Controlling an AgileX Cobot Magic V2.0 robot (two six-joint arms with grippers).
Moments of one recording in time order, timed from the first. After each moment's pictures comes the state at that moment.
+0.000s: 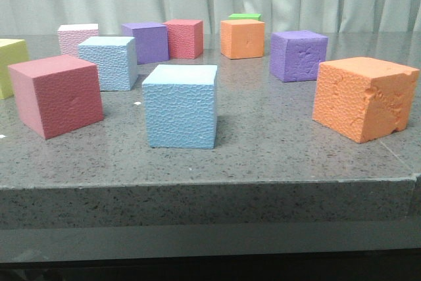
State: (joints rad) left arm -0.04 0.47 -0.56 0.08 0.27 -0.05; right arm 0.19 0.60 -0.62 0.33 0.56 -0.30
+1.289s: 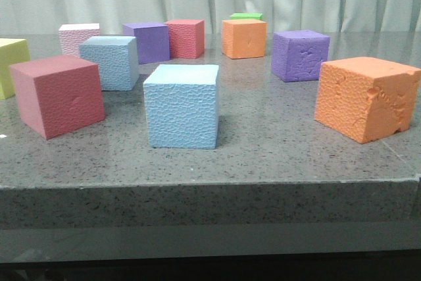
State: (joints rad) left arm -0.47 1.61 -1.51 0.07 0.83 -0.21; right arm 0.19 0.30 -0.38 0.37 0.41 -0.29
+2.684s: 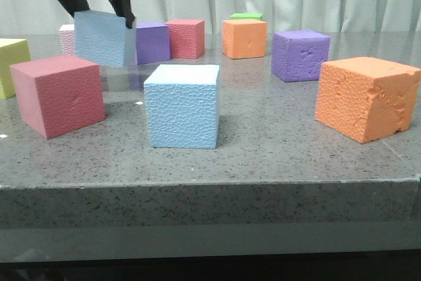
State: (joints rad) left arm -0.42 1.88 -1.85 0.05 1.20 -0.34; right arm 0.19 0.30 -0.38 0.38 0.41 -0.29
